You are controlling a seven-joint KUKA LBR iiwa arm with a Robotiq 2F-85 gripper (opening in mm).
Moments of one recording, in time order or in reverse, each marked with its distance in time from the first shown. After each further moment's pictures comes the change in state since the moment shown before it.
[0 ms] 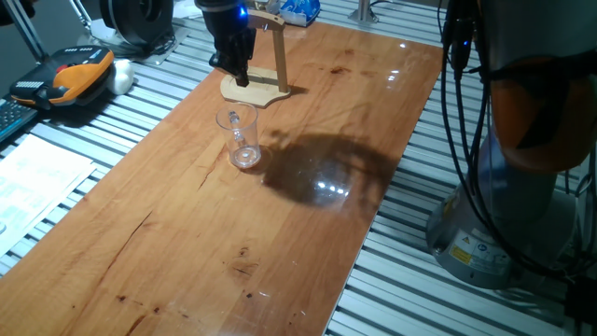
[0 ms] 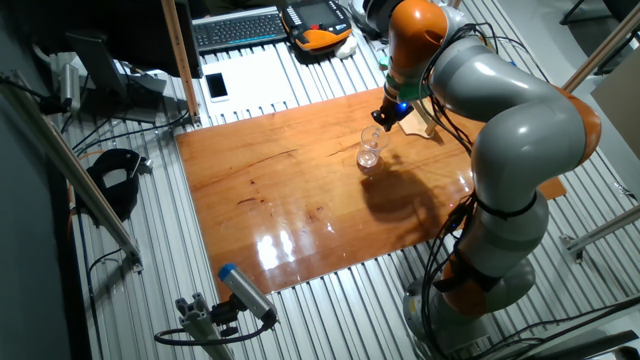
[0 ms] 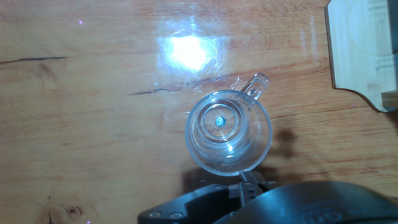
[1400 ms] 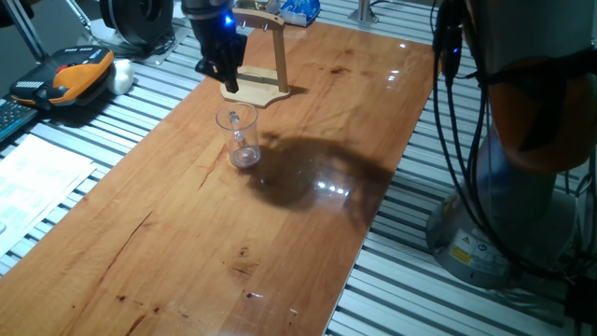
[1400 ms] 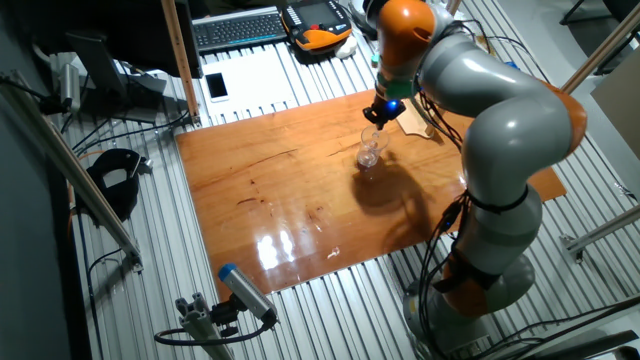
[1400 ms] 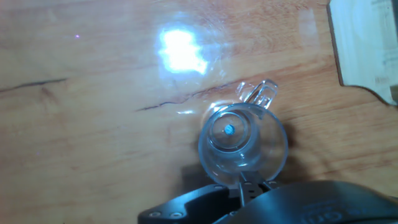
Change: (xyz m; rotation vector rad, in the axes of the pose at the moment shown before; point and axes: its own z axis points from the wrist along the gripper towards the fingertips) arm -0.018 0.018 0.009 0.025 0.032 0.135
